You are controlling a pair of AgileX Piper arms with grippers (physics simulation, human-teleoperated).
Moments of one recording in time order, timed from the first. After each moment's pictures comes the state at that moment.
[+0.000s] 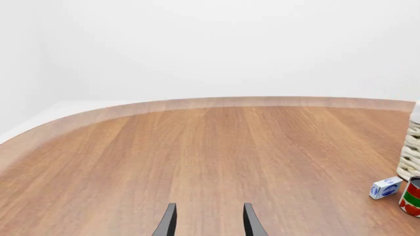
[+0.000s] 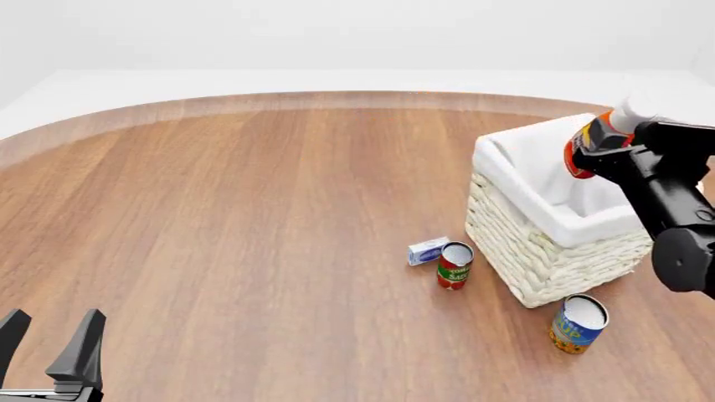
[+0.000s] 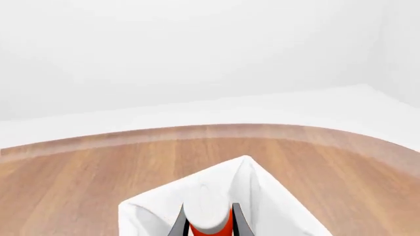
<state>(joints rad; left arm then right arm) 0.00 0.01 0.00 0.00 0.00 -0.10 1.37 -0.73 -0.58 0.07</state>
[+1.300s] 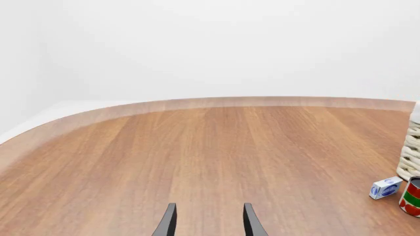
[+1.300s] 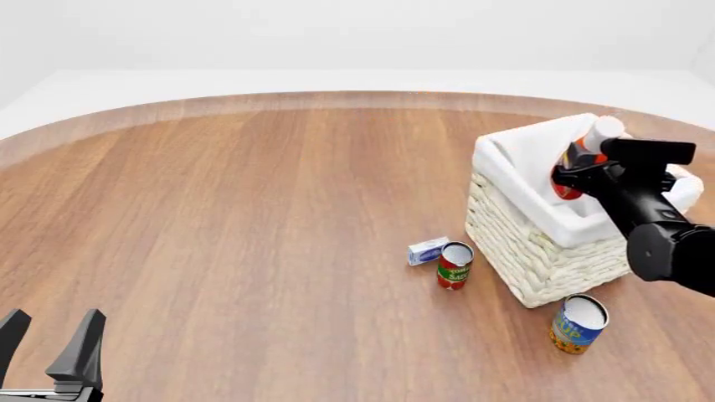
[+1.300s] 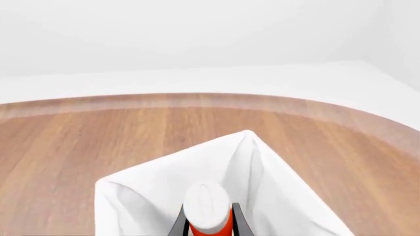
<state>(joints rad) 0.00 0.01 0.00 0.00 0.00 -0.10 1.53 -0.77 -0.56 0.01</state>
